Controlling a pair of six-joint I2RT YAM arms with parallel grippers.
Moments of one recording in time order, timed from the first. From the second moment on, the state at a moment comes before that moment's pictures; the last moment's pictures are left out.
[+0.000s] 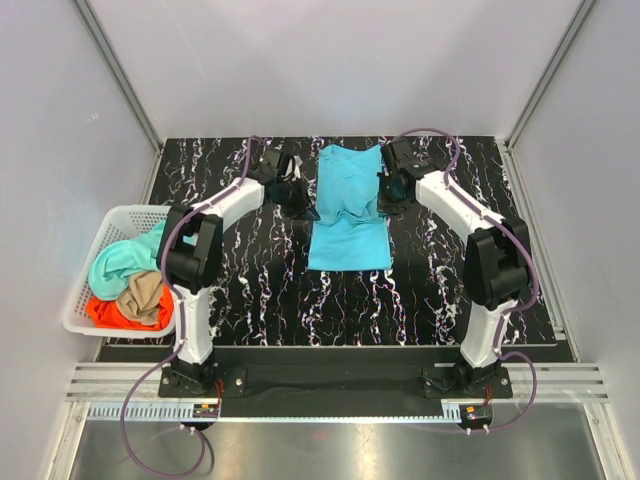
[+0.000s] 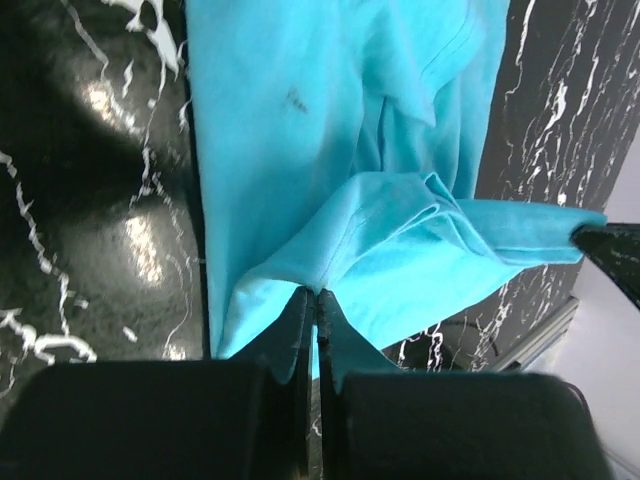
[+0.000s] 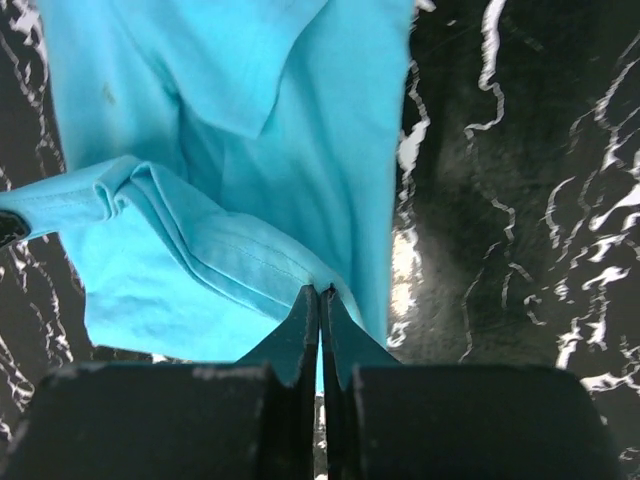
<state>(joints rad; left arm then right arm) -0.37 2.04 1.54 -0.46 0.45 -0.63 0.39 1.89 1.57 -0.73 0.04 0.43</state>
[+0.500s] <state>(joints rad) -0.31 2.21 1.76 -0.49 0.50 -0.62 0.31 2.00 1.64 -0.70 -0.02 0.34</state>
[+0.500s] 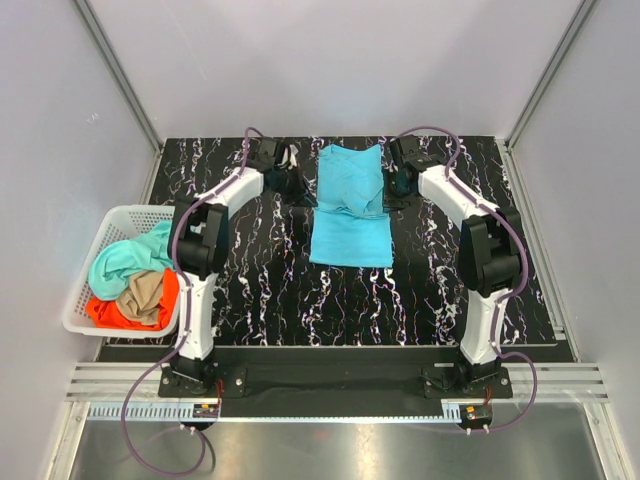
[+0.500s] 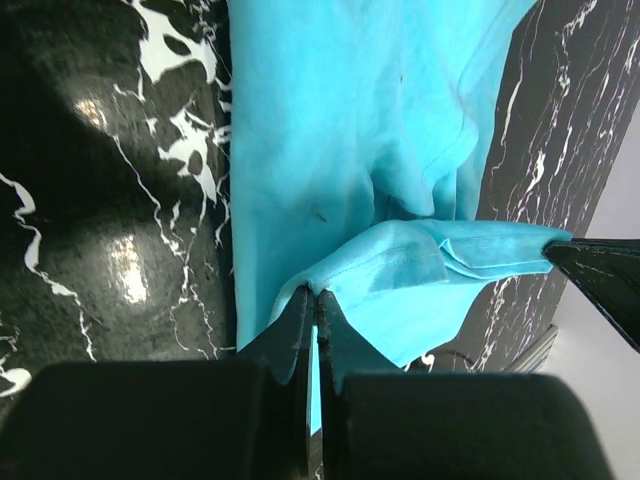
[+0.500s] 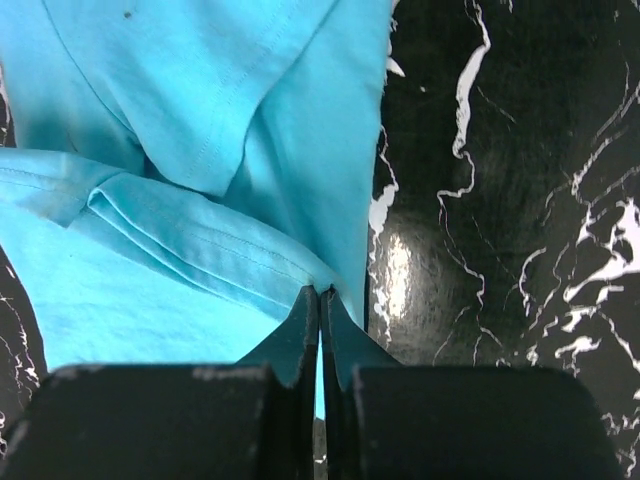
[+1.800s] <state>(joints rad) -0.33 2.06 1.66 -0.45 0.35 -0.56 0.25 2.14 1.80 -0.71 -0.09 0.32</state>
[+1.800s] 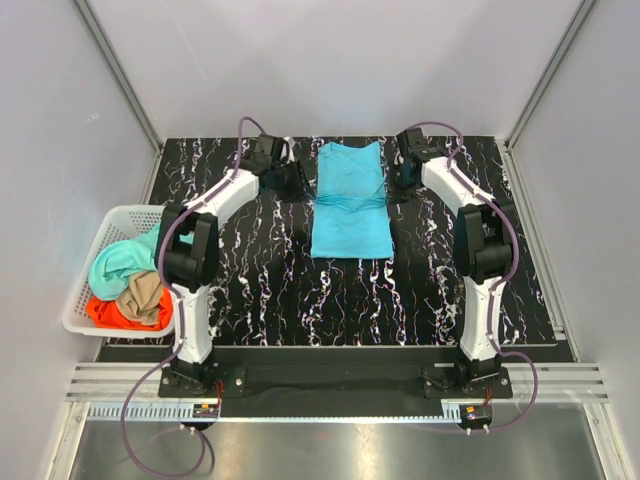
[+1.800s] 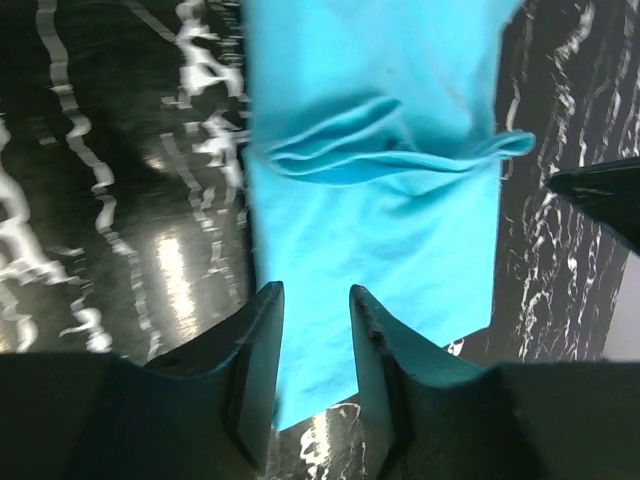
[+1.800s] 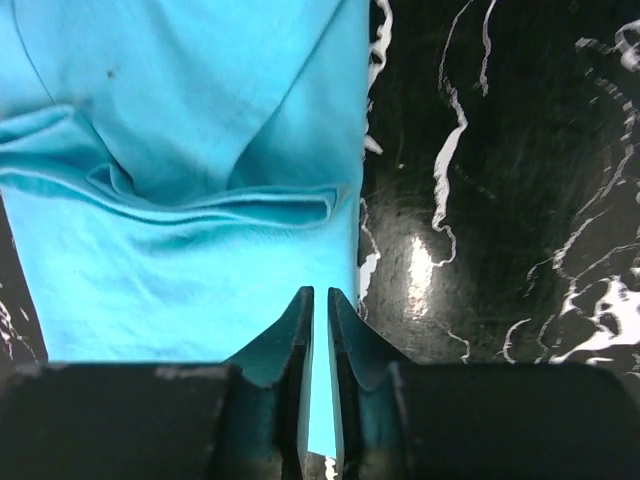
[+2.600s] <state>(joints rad) -0.39 2.33 1.94 -0.47 0.30 -0.54 0.25 2.24 1.89 -0.65 -0.16 0.33</state>
